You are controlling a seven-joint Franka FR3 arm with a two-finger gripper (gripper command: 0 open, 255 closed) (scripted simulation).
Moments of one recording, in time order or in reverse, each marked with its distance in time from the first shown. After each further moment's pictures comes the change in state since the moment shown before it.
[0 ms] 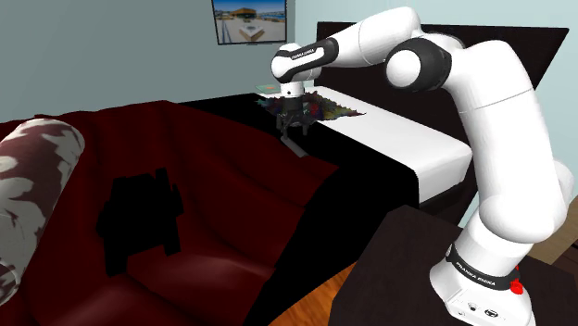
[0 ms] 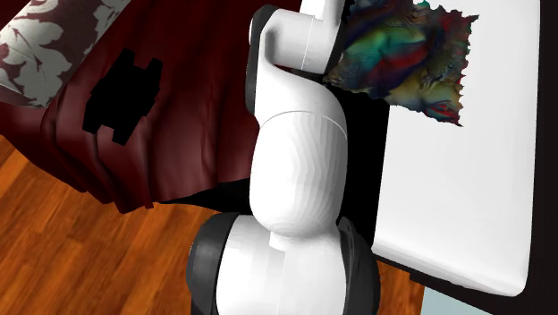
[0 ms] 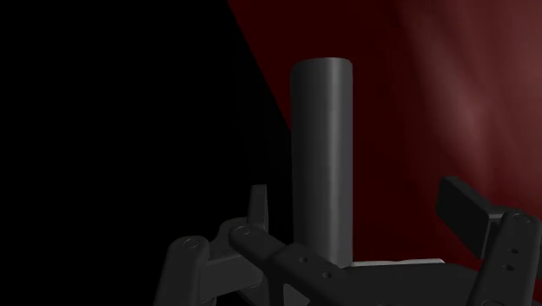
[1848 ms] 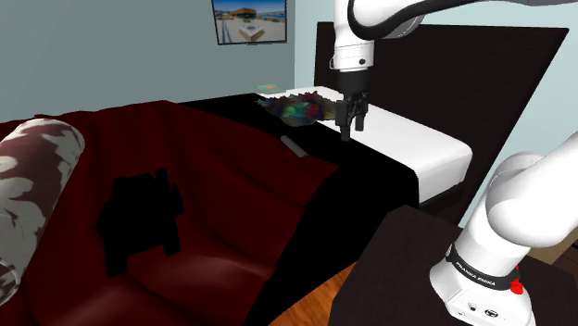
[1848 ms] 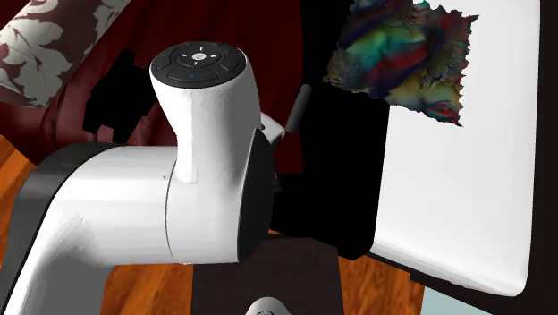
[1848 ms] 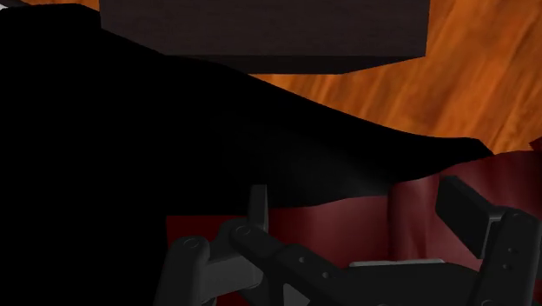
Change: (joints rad) arm 0.128 -1.123 0.092 -1.024 0.011 -0.059 -0.229
